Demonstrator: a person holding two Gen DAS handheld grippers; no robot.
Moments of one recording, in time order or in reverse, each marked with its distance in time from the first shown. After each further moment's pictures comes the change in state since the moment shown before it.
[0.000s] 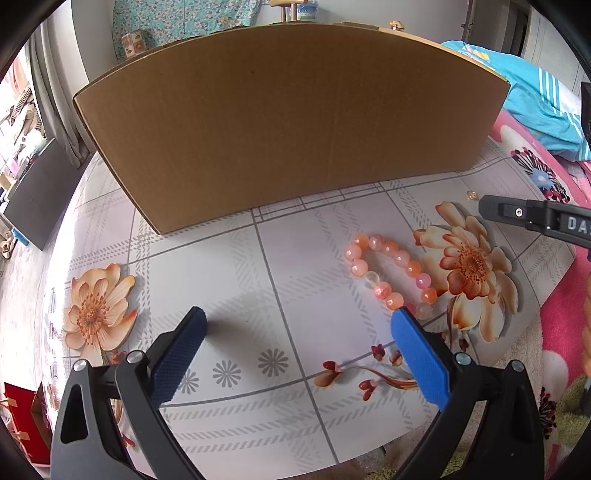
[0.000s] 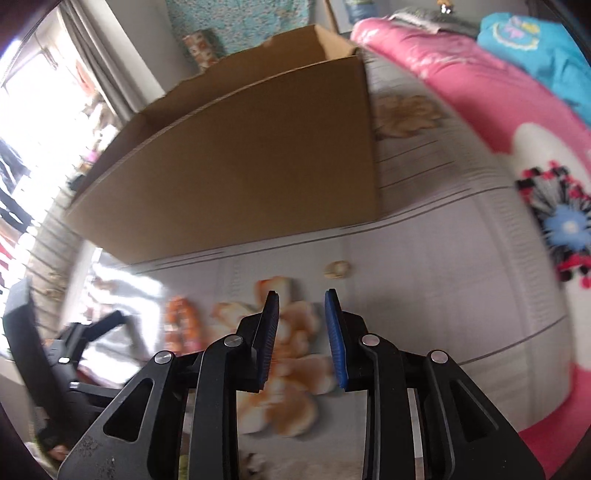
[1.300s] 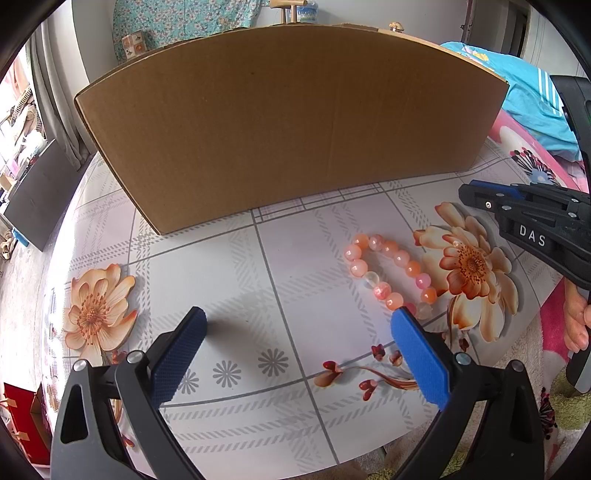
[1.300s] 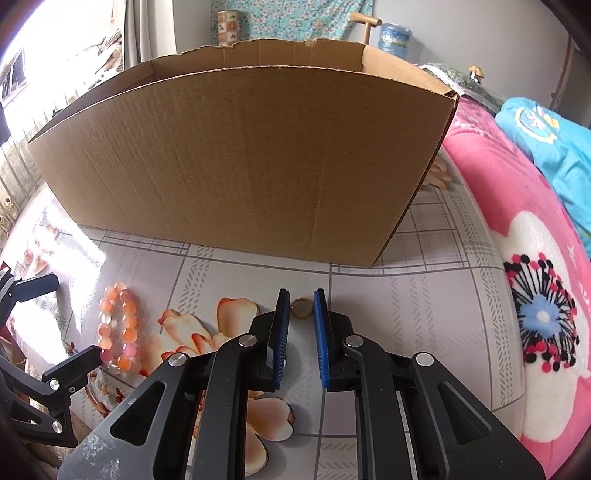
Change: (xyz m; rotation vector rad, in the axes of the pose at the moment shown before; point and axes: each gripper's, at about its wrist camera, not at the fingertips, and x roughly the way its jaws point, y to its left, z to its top) left arm -0.001 -0.001 0.001 -0.002 -0.003 0.001; right arm 0.004 0.049 -0.001 -0.273 -0.064 -0.190
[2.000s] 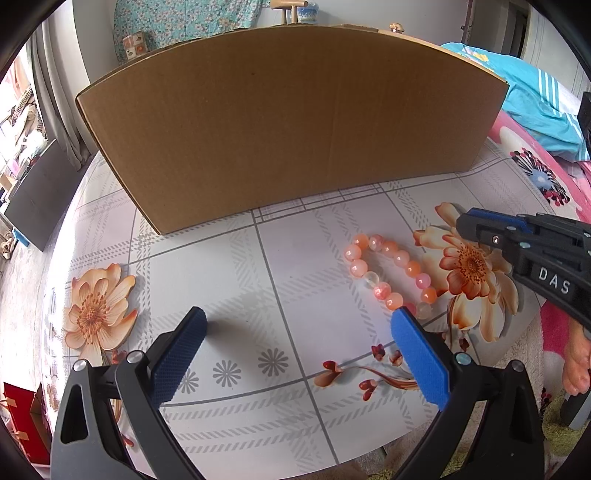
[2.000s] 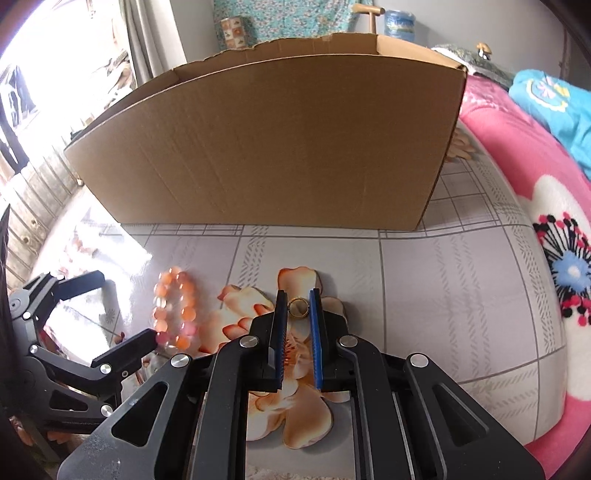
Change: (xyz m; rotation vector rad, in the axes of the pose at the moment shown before) left arm 0.000 -0.001 0.001 -0.004 0.000 0.004; right arm -0.010 -0.007 -0.022 0.070 0.011 0.136
